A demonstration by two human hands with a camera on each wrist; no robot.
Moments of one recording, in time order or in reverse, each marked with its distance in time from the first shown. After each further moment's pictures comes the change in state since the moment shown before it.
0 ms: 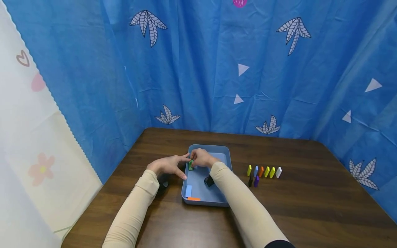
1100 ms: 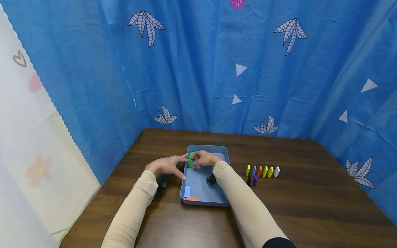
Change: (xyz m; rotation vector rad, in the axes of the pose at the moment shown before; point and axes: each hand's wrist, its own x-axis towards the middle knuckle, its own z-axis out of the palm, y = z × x) left_hand 0.001 -0.001 0.002 -0.028 0.006 -0.007; right_hand -0.008 0.013 -0.010 0.083 -0.098 0.066
